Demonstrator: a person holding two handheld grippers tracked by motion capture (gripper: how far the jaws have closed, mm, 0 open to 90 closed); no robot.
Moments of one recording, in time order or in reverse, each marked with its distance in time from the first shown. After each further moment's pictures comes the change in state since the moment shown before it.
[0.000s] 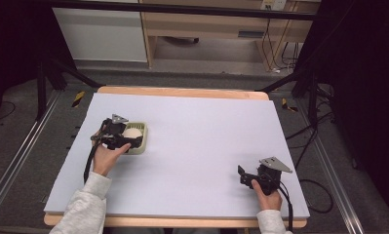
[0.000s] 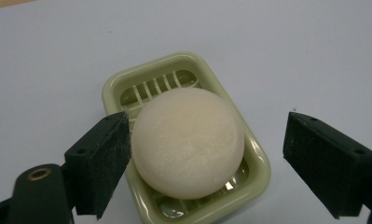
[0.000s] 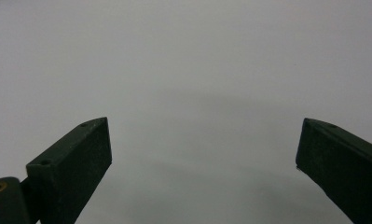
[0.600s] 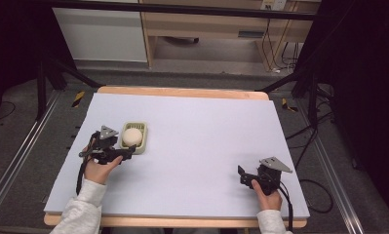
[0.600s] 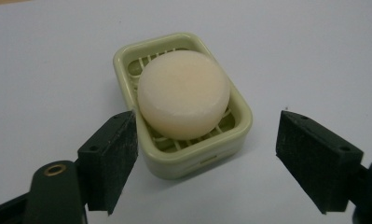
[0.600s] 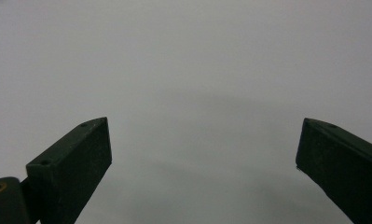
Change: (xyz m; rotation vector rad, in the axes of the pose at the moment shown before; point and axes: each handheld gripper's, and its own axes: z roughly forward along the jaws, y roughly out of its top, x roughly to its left) left arm -0.003 -0.040 -0.033 -0.076 0.010 -0.030; right arm 0.000 0.000 0.000 -0.001 0.002 -0.001
